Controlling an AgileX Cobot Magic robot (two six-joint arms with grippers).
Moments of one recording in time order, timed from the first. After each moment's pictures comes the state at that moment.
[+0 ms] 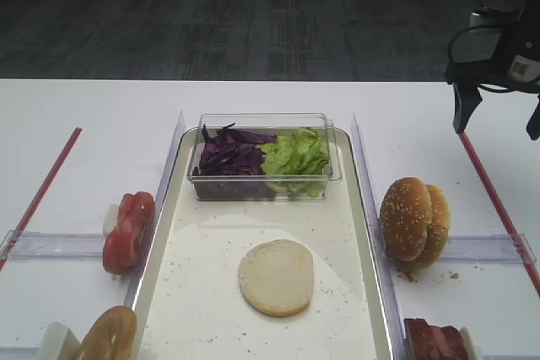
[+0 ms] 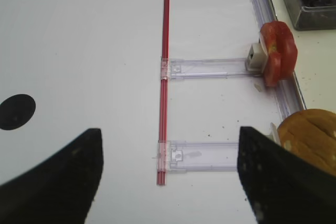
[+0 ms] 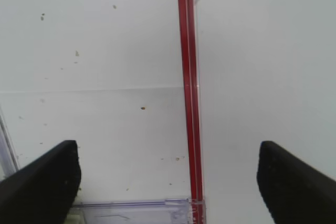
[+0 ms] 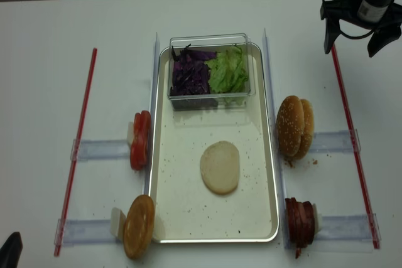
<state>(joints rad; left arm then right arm) 0.02 -0.02 -0.49 0.07 1.19 -0.06 -0.05 2.05 -1.66 0.13 1.22 0.00</state>
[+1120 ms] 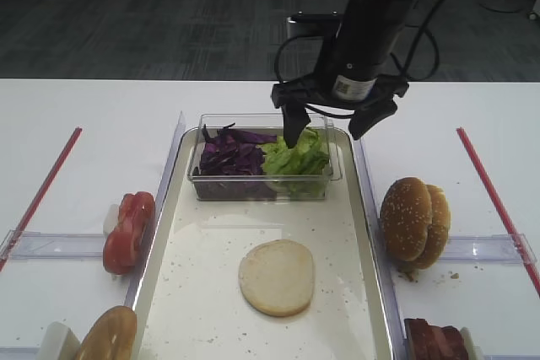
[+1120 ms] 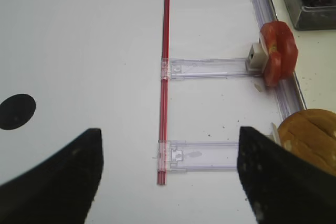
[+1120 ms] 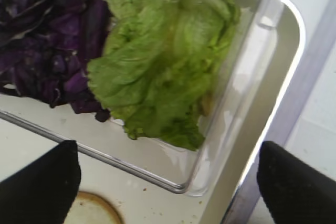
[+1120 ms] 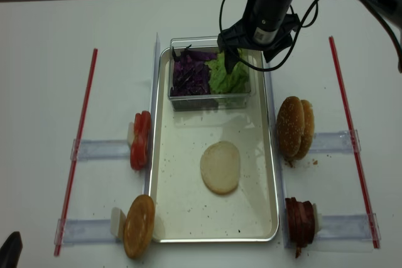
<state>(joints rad) 0.02 -0.02 -0.49 0.07 1.19 -0.06 0.42 2.05 -1.66 0.22 1.03 -0.01</state>
